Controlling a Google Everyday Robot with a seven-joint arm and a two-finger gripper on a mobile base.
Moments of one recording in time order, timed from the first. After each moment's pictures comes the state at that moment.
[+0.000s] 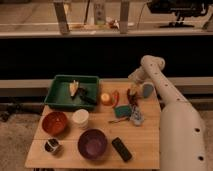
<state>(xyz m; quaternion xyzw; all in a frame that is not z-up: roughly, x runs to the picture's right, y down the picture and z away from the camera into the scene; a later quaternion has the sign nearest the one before) 0.184 -0.034 0.966 -0.22 -0.14 0.01 0.97</state>
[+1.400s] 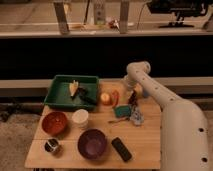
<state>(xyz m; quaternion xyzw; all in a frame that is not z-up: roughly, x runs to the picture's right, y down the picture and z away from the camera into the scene) 0.140 0.008 0.986 -0.20 -0.12 -0.15 0.96</state>
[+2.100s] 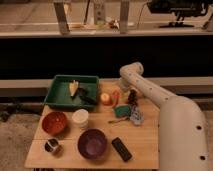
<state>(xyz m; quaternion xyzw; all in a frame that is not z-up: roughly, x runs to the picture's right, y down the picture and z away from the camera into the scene) 0.118 0.003 0.982 -0.20 -0.11 -0.22 0.95</state>
